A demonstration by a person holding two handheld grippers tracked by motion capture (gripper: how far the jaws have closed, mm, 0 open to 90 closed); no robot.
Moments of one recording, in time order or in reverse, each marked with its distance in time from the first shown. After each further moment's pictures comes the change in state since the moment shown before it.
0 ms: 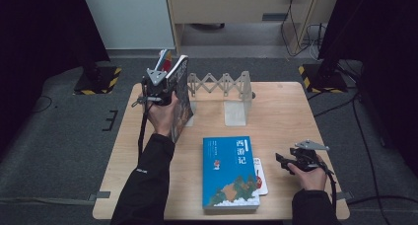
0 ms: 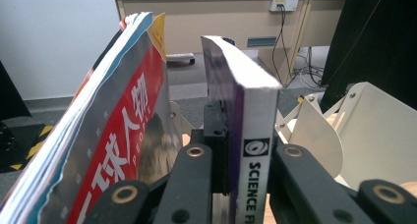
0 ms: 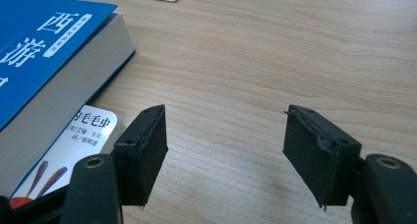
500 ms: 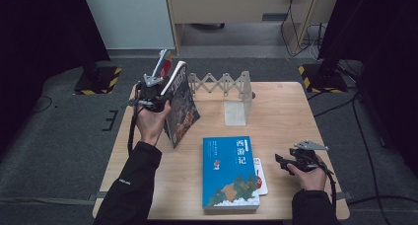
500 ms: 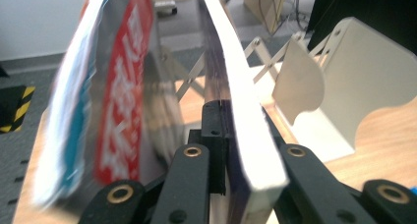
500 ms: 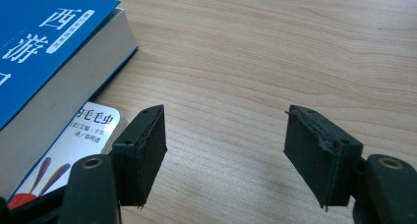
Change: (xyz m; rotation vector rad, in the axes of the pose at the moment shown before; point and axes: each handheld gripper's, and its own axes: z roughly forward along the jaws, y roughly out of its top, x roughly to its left) left arm 0.015 -0.003 -0.026 0.225 -0.087 0.026; right arm 0.002 0.000 0.000 0.014 0.008 0.001
